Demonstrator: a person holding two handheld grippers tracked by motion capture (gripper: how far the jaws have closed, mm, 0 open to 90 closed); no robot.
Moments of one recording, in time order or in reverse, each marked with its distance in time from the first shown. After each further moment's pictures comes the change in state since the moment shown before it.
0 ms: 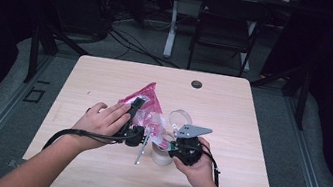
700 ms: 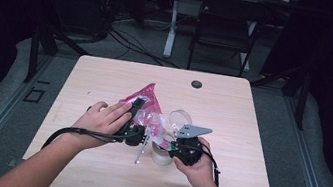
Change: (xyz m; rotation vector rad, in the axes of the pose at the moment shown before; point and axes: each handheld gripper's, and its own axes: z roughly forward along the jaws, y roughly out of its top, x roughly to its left) left arm 0.004 0.000 0.001 -0.005 -0.038 0.036; right arm -0.001 -0.001 0.000 0.011 0.000 -0.001
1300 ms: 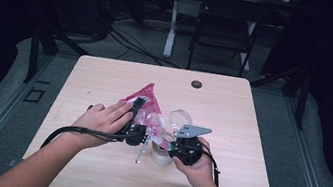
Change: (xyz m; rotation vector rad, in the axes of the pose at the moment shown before) left arm 0.003 0.002 0.000 0.019 -0.028 0.037; right arm -0.001 -0.001 0.001 0.002 -0.001 0.002
